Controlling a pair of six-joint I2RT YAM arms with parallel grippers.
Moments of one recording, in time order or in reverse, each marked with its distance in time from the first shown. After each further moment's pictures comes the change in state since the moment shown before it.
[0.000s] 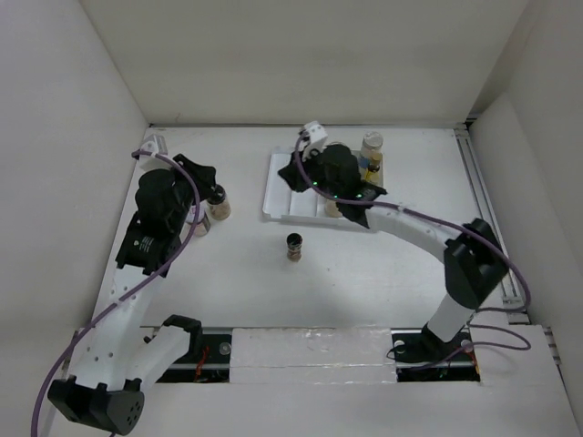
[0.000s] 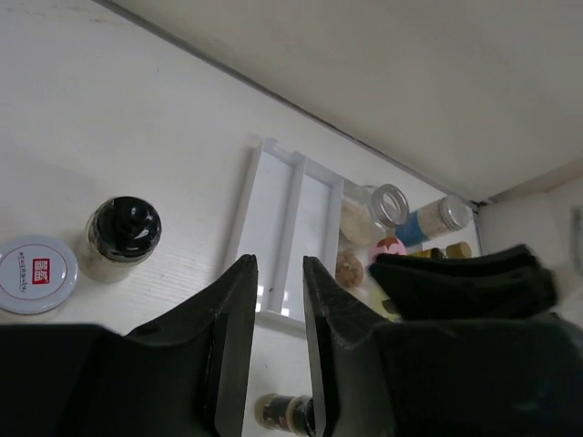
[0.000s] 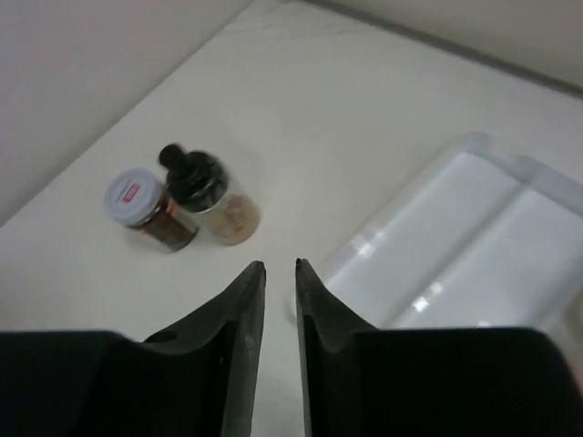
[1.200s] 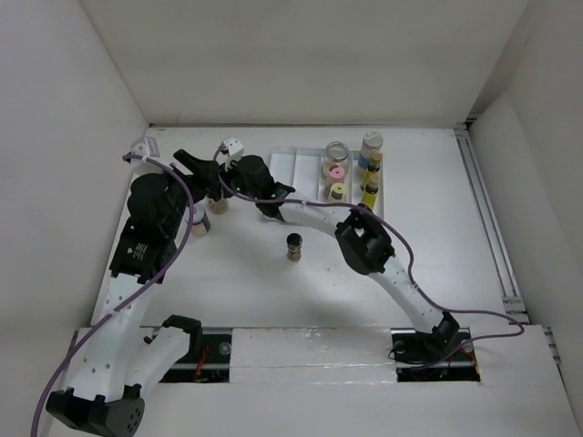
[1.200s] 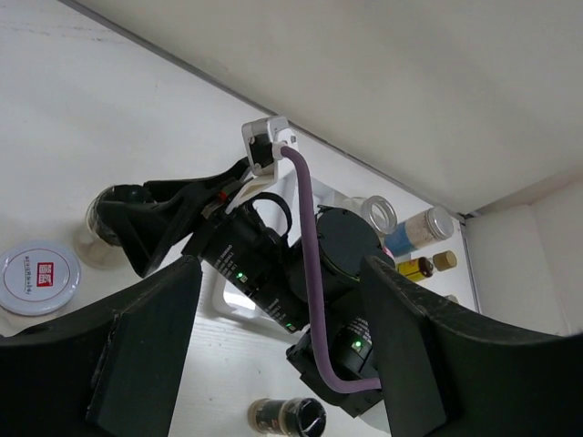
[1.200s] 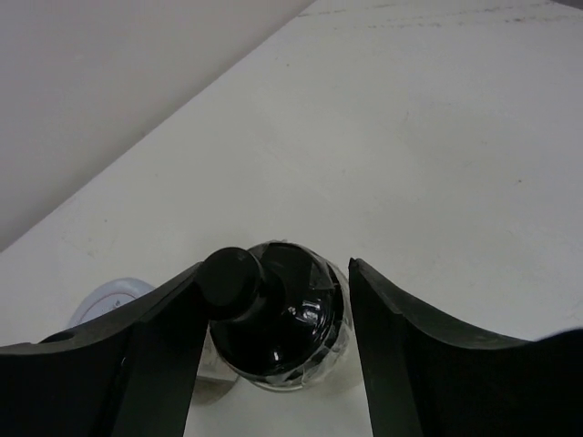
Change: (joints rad) left arm 0.008 -0.057 0.013 -0.018 -0.019 -0.003; right arm 0.187 0.930 0.937 -0.006 -0.041 0.033
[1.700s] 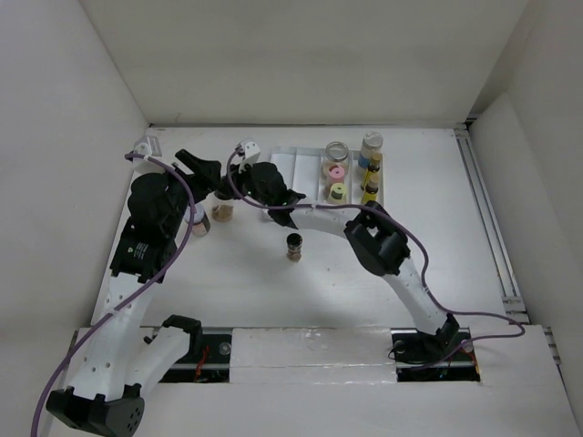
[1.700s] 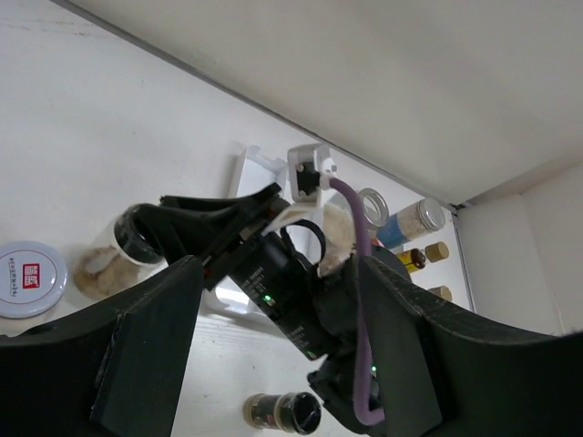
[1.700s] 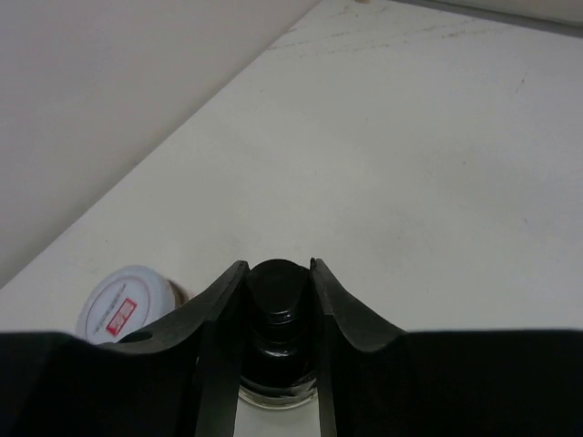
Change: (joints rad) left arm 0.000 0.004 -0.001 0.008 0.035 0.000; right arm -0.001 -0.150 -0.294 0.229 0.106 0.060
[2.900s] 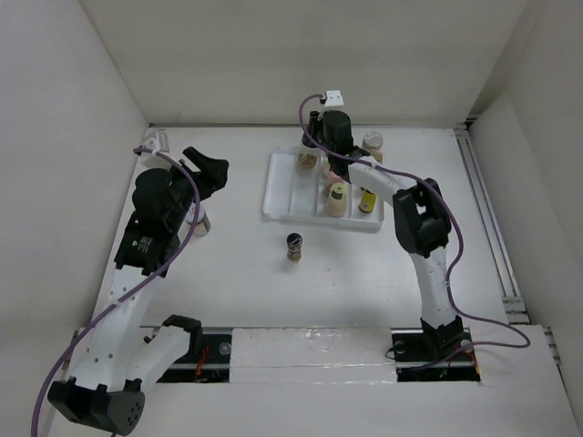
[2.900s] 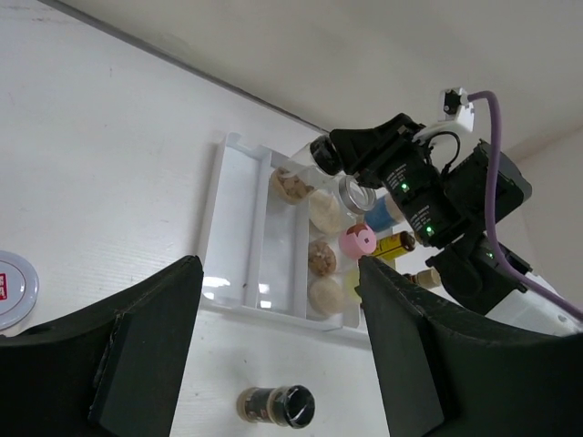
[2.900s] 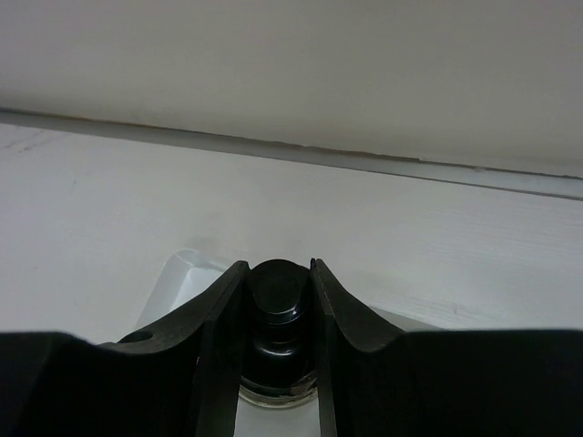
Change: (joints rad) left arm 0.000 0.039 -0.003 0.036 0.074 0.009; right arm -0.399 -0.174 -0.076 -0.209 0.187 -0.132
